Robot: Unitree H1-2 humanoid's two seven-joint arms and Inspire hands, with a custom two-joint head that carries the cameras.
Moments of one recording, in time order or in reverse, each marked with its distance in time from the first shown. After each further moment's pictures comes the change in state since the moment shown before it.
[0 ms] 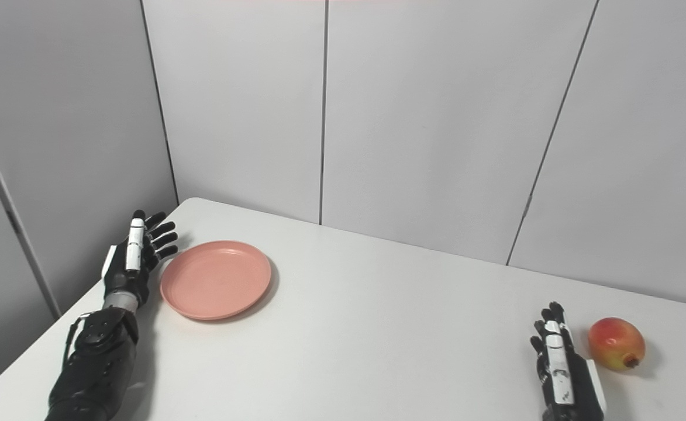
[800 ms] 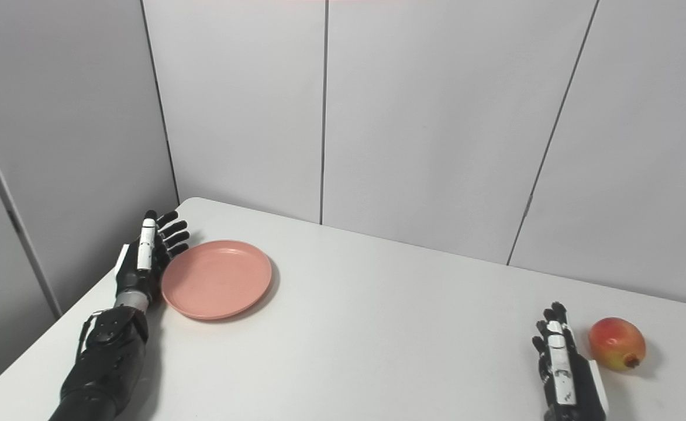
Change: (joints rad) left arm -0.049 0.005 -0.026 0.127 -0.037 -0.068 -0.047; right arm 0.001 0.000 -0.003 -0.001 0.006 0.000 0.000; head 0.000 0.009
